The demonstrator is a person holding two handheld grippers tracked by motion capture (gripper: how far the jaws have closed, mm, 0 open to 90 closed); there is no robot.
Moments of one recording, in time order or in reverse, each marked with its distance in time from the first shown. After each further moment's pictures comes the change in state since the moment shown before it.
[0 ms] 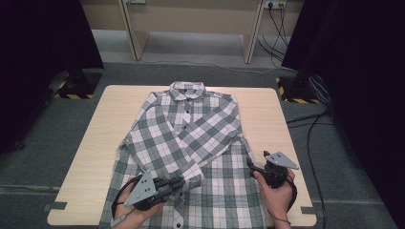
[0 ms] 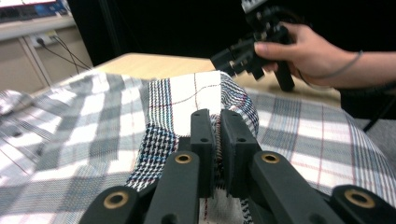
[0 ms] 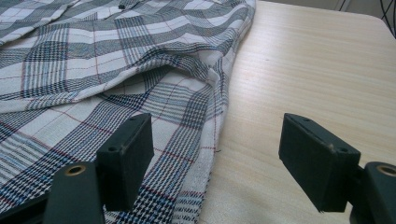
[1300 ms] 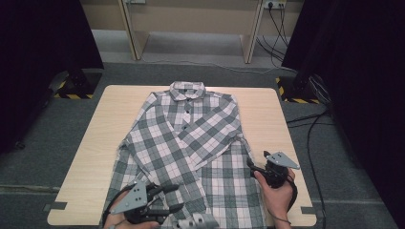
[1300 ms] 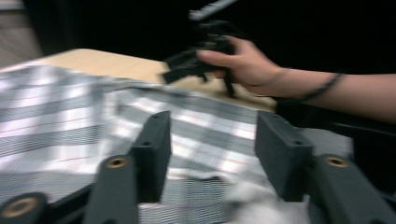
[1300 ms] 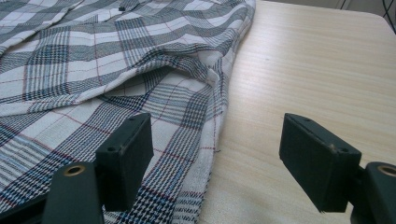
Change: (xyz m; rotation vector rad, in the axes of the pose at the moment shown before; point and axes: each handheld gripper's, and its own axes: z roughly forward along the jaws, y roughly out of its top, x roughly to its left) left arm -0.005 0.003 -0.028 -0.043 -0.104 -0.121; right arm -0.001 0.000 0.000 -0.002 0.007 0.015
